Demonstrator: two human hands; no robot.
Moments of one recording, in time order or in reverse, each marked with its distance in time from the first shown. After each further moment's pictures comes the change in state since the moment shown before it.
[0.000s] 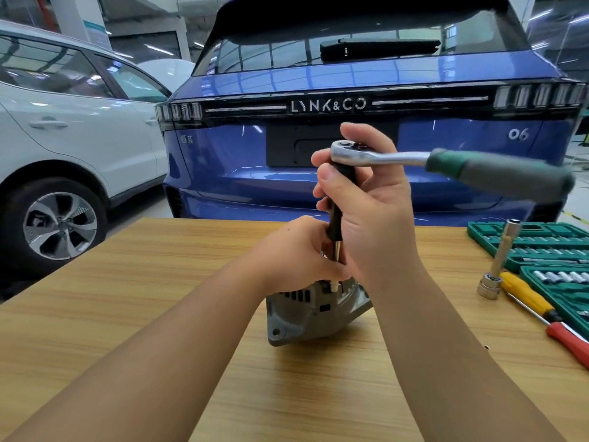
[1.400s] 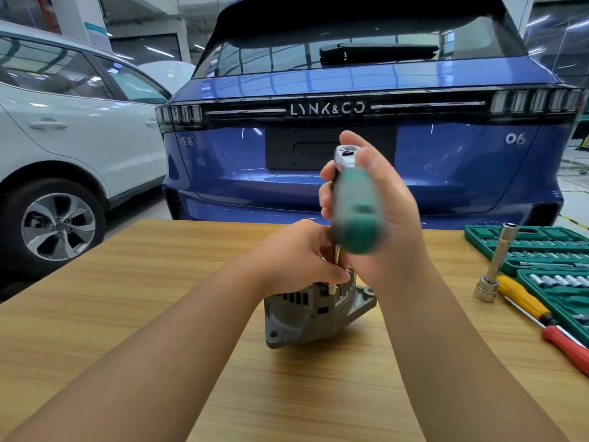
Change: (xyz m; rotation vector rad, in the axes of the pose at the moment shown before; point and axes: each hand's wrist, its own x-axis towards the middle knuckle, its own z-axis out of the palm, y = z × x) left_hand 0.003 0.000 0.002 -0.034 -0.007 -0.008; right_hand 0.012 -0.003 -0.008 0.276 0.042 0.273
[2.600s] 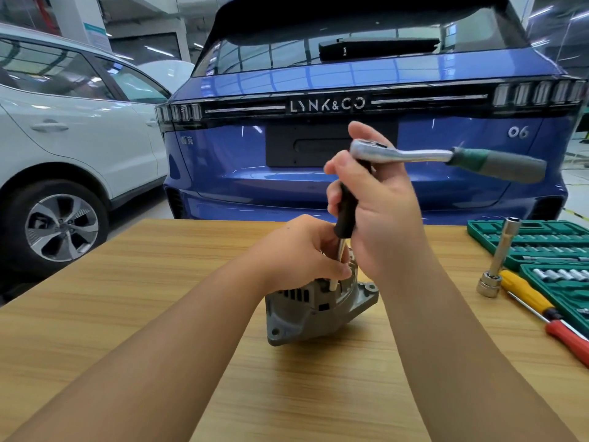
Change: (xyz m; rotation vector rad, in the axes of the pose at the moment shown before) left_hand -0.001 0.002 -0.002 0.044 -0.014 -0.025; right_hand -0.001 0.002 -0.003 -0.189 0.042 -0.148
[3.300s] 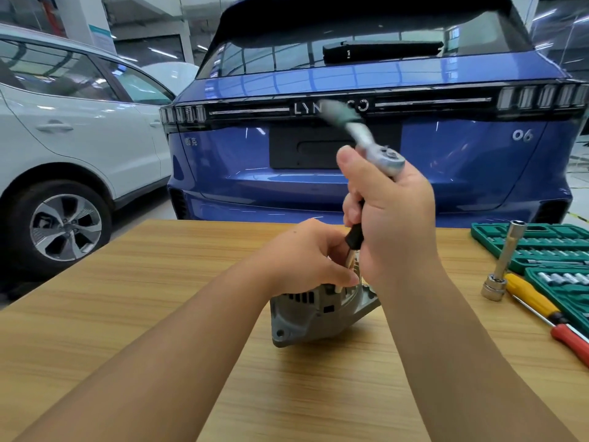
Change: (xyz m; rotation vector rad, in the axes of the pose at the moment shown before) left_hand -0.005 0.003 0.000 -0.009 -0.032 0.019; right_hand -0.004 -0.005 0.003 -0.036 0.139 0.036
